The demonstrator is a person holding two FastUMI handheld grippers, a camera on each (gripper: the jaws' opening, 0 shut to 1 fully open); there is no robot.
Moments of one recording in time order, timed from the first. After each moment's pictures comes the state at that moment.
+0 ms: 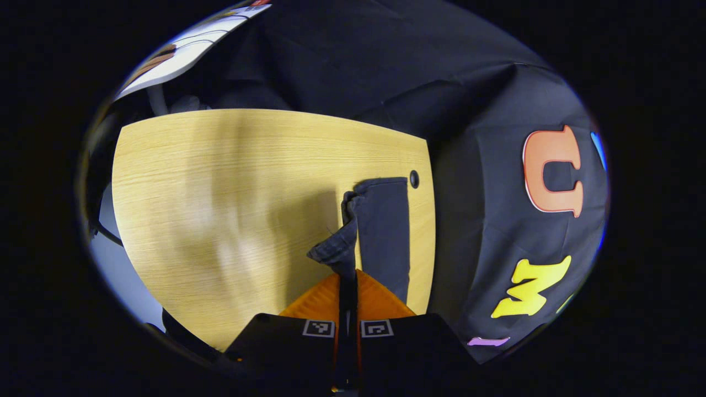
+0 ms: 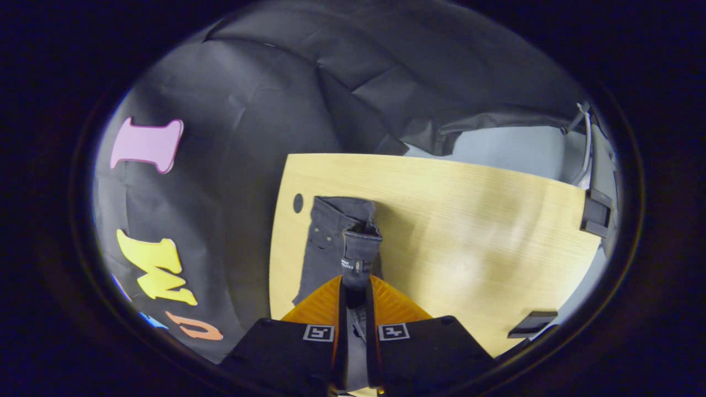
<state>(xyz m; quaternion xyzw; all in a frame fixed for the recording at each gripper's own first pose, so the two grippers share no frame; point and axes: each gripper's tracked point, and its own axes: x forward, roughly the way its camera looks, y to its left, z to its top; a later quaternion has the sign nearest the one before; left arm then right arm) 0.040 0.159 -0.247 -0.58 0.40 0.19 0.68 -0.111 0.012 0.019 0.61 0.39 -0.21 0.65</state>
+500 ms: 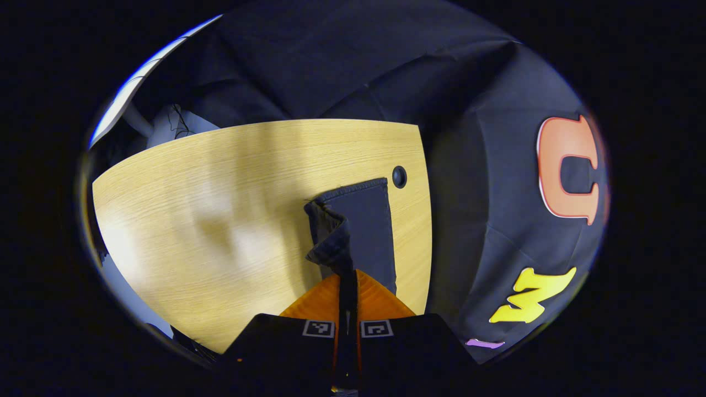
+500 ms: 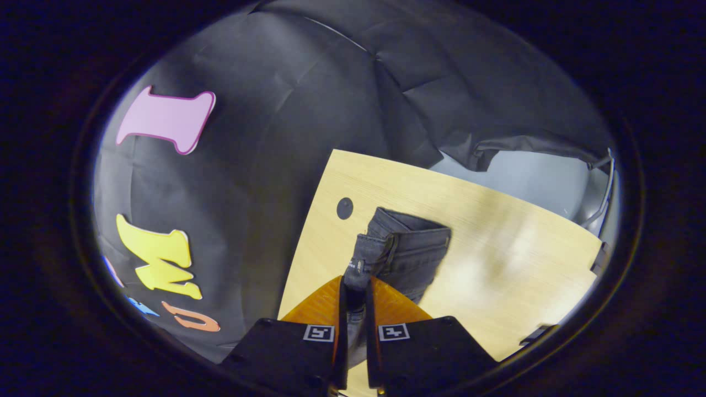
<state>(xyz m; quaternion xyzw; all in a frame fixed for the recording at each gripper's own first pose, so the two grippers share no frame) 0.145 0.170 -0.268 -0.56 0.48 0.18 0.65 0.004 0.012 0.041 0.57 0.42 -0.16 0.69</state>
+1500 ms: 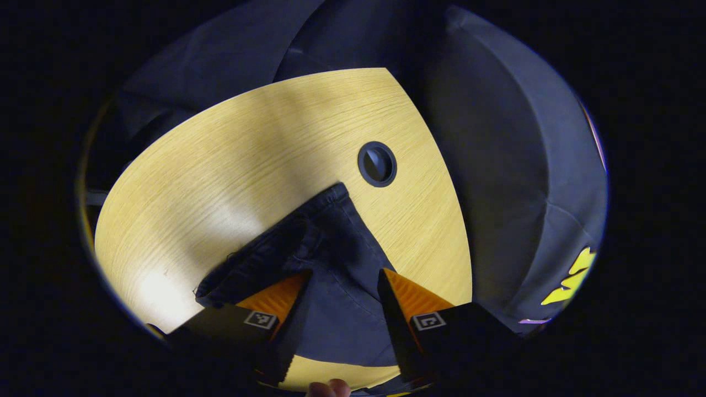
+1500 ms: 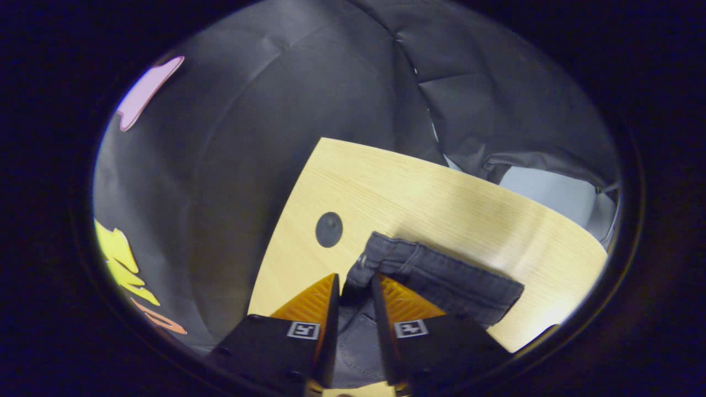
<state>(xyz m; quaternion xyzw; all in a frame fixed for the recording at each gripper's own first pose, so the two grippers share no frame) 0.278 0.131 -0.363 -0.43 0.56 0.09 0.70 0.097 0.023 -0.075 0.51 0.43 -0.17 0.72</state>
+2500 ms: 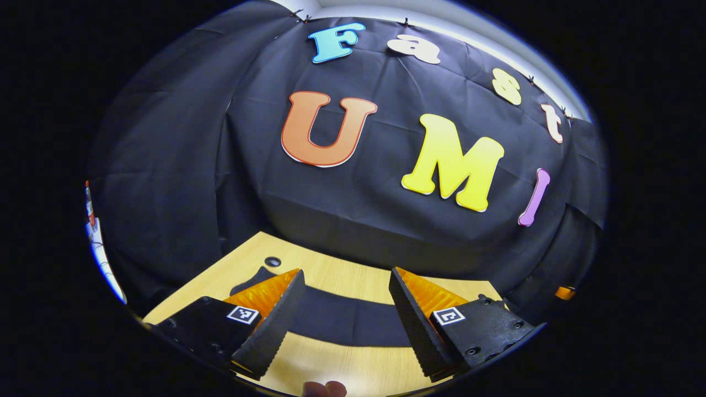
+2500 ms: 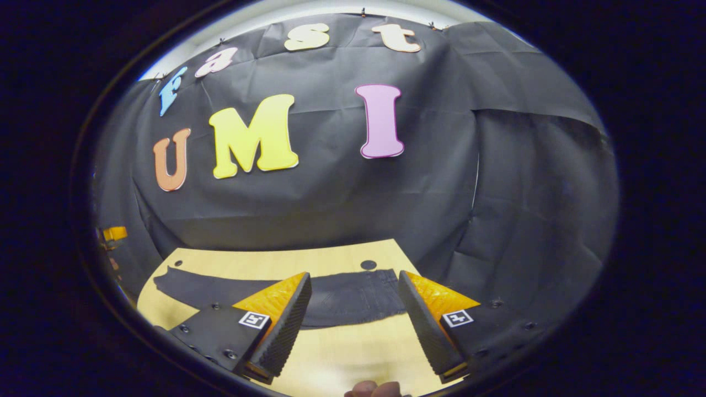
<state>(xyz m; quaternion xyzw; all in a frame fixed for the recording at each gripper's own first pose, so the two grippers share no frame) 0.097 0.003 -0.106 -0.13 0.17 -0.02 0.98 -0.134 0.072 0.162 0.10 0.22 -0.06 0.97</state>
